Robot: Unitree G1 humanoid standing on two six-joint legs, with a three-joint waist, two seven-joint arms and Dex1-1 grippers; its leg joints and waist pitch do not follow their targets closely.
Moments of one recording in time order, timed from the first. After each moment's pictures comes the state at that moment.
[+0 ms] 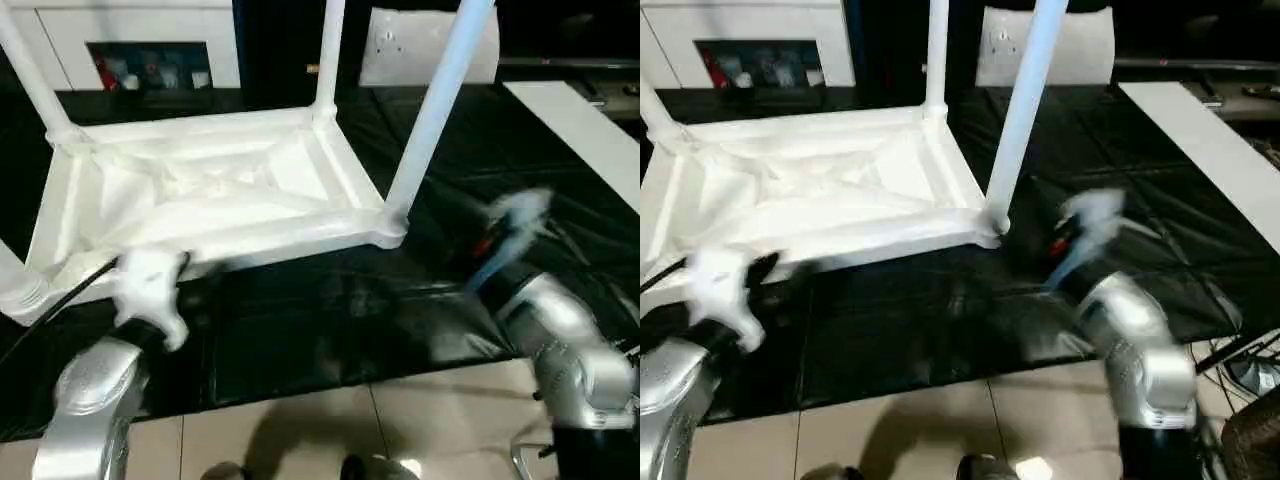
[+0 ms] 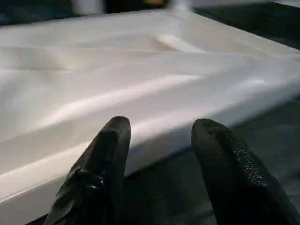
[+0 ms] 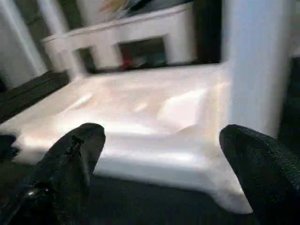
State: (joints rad) left arm 0.13 0.17 0.22 -0.42 -0.07 0.39 -0.32; right arm -0.19 -0.26 -0.04 -0.16 0.48 0.44 0.60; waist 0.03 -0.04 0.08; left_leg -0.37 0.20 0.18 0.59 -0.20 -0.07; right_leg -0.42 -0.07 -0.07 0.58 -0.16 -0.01
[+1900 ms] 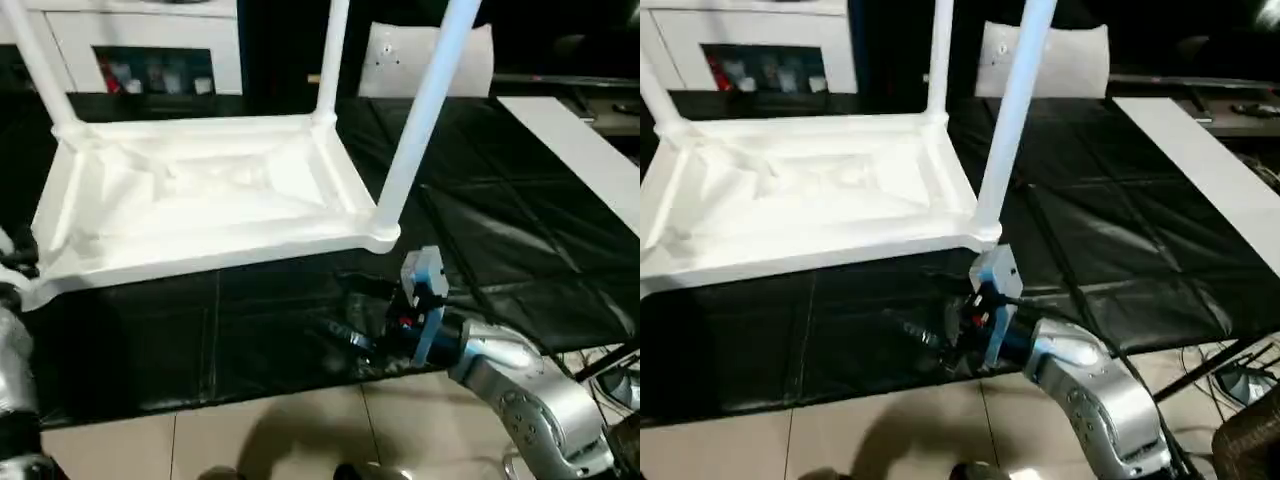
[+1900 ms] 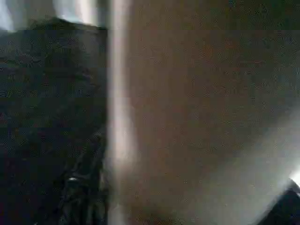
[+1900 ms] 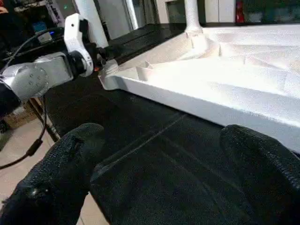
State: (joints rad) left arm -0.28 0.46 0.61 0.38 -0.24 0.17 -0.20; right arm -0.08 -0.30 0.21 -0.32 0.50 0.52 0.72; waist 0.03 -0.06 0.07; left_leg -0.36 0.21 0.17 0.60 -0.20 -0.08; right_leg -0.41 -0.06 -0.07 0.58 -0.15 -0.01
